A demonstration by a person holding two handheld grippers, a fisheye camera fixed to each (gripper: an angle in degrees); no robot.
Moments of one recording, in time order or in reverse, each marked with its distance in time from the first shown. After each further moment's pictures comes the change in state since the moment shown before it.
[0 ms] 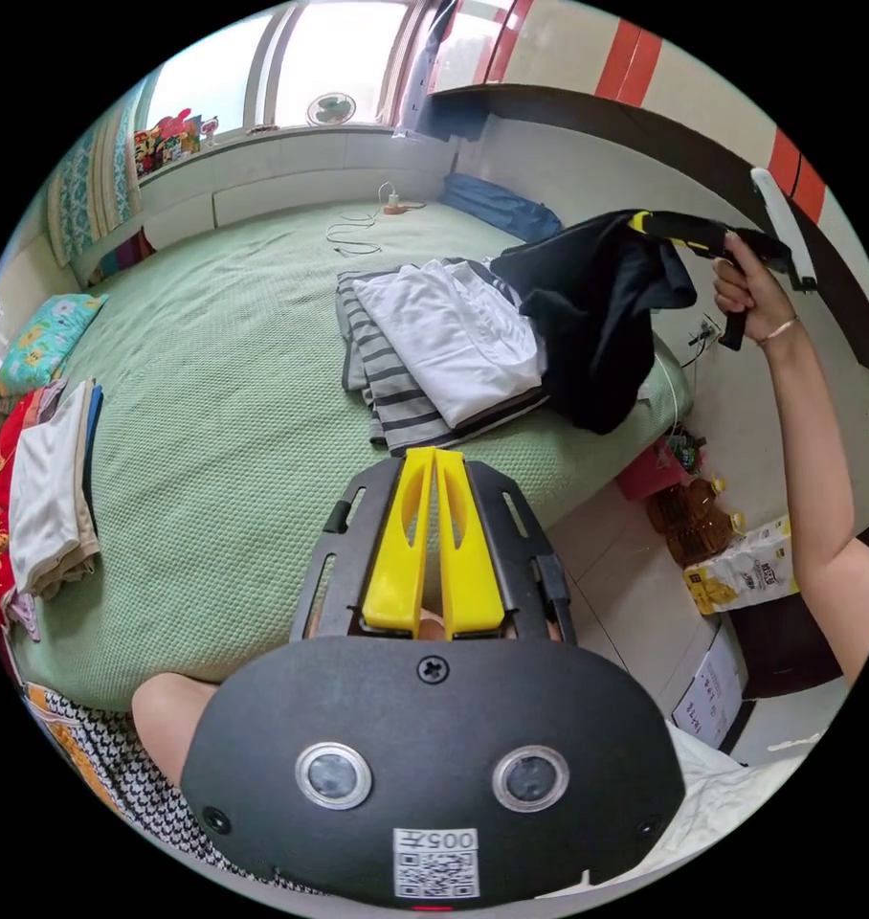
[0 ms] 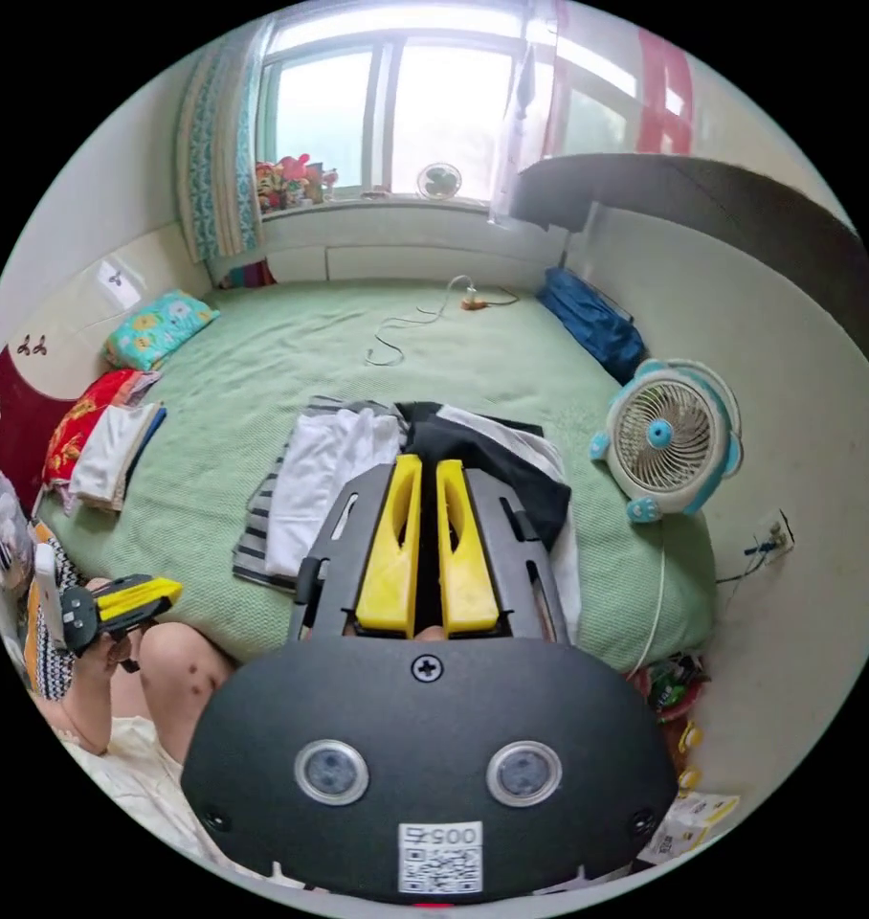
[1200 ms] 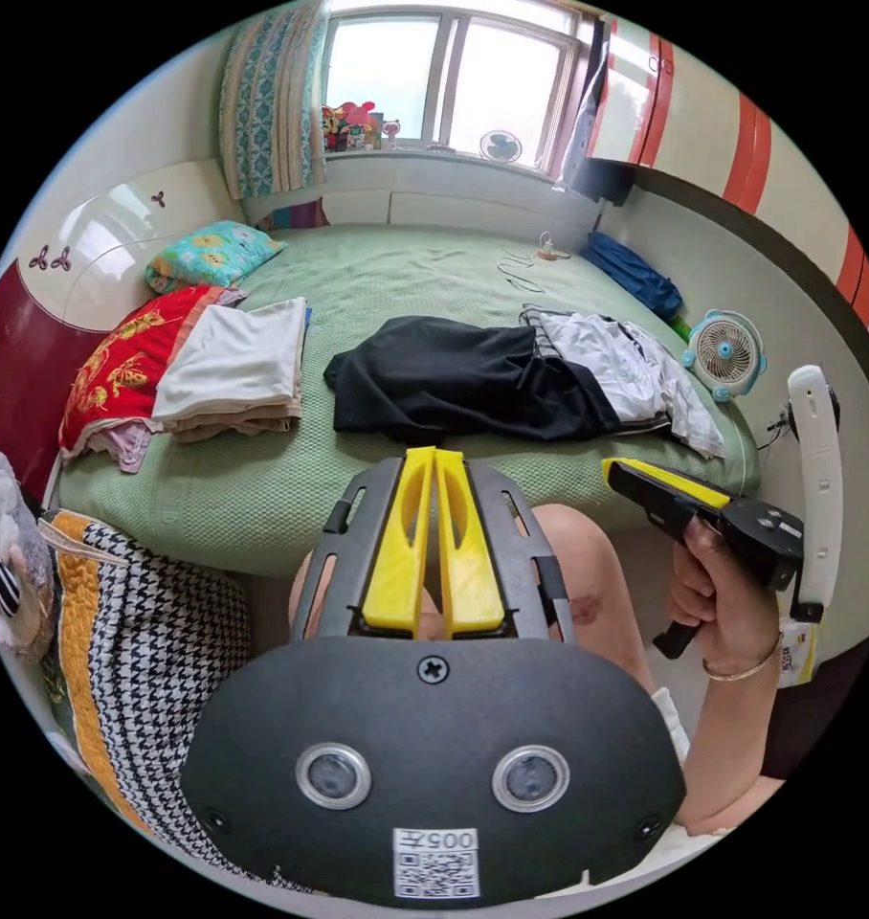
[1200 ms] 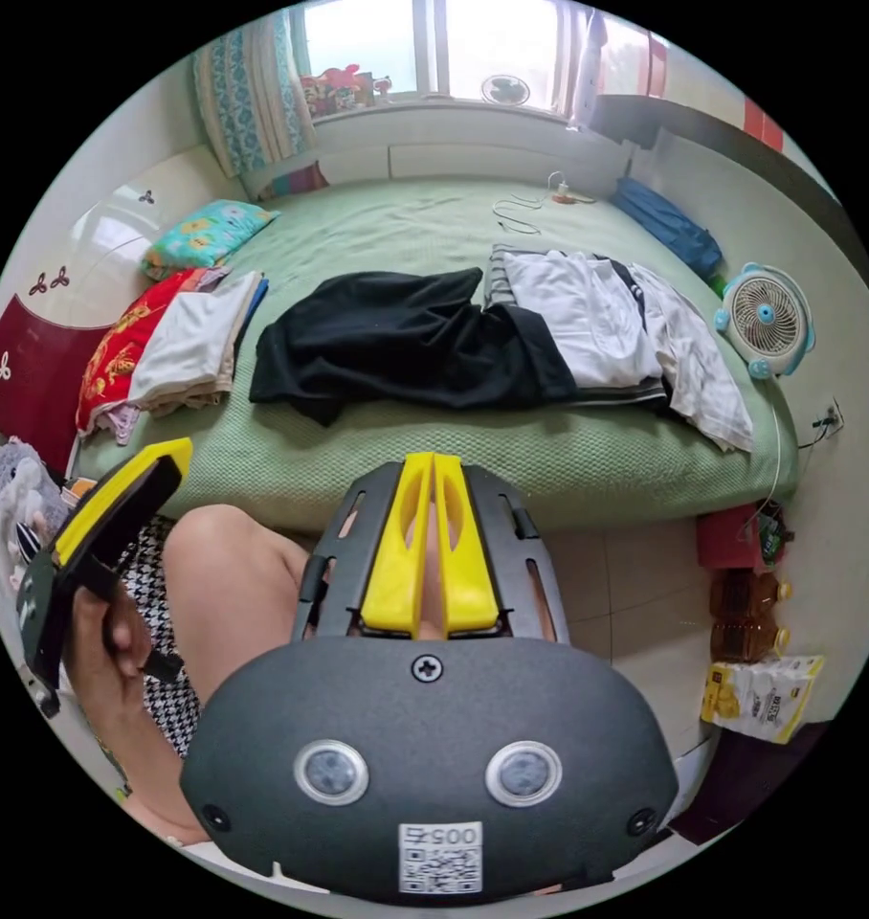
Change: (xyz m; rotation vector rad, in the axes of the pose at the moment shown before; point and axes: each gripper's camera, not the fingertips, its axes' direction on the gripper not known) left arm -0.219 0.114 -0.191 0.093 -0.221 -0.298; right arm -0.349 0.076 0.032 -0.261 -0.046 0.111
